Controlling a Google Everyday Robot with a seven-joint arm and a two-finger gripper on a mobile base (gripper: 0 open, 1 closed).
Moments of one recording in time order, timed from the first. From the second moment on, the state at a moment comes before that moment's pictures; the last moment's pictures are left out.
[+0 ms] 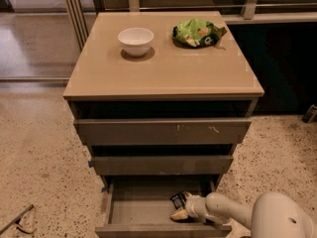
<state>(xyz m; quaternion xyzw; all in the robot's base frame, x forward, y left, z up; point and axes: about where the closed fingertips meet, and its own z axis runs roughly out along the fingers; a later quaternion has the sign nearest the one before) 0.552 -0.112 0.114 -0.44 0.82 0.20 0.32</state>
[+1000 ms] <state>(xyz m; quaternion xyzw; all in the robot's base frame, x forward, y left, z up) 0.553 -0.118 0.109 -0.42 0.83 0.17 0.32</state>
